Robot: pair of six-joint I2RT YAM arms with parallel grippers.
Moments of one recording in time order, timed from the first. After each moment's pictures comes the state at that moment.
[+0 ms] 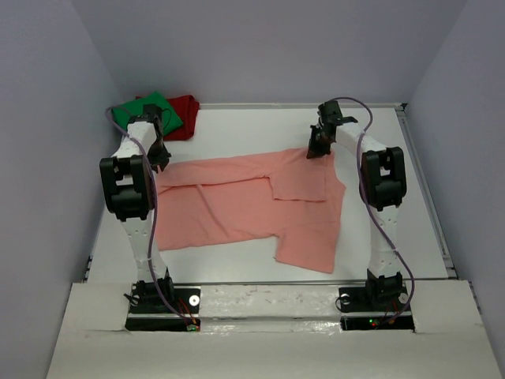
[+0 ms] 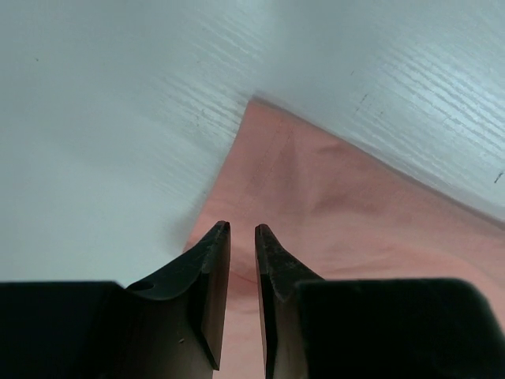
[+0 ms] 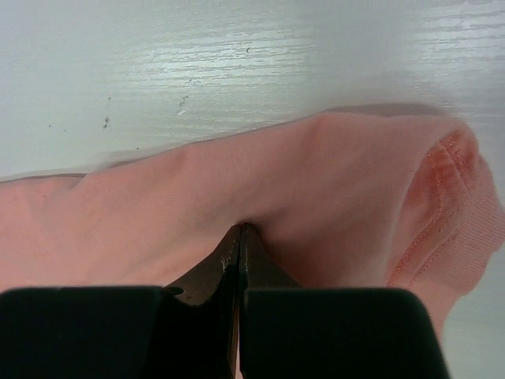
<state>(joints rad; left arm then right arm) 0.08 2.11 1.74 -0.92 -0.25 -0.41 0.19 2.31 1.89 -0.63 -0.12 0.37</state>
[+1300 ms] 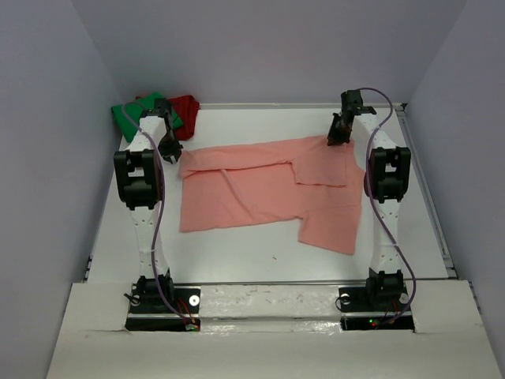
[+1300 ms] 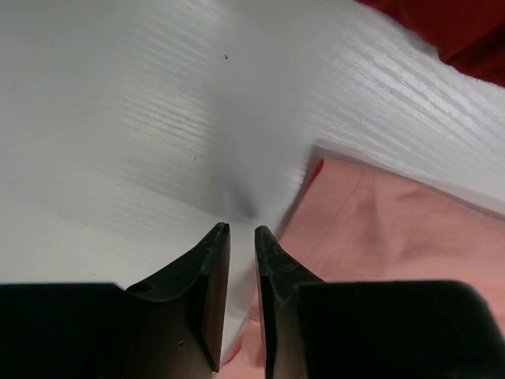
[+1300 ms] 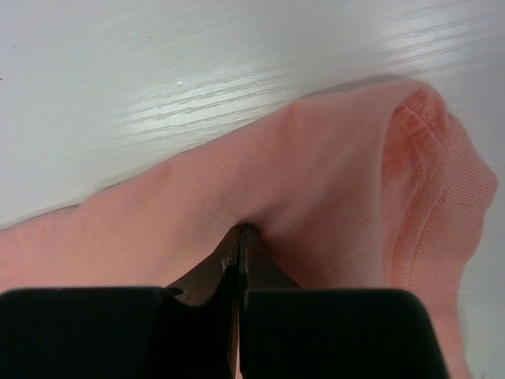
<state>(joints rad) 0.03 2.31 1.99 -0.93 -0.12 -0.41 0.05 2.49 2.22 -0.75 -0.04 0.37</state>
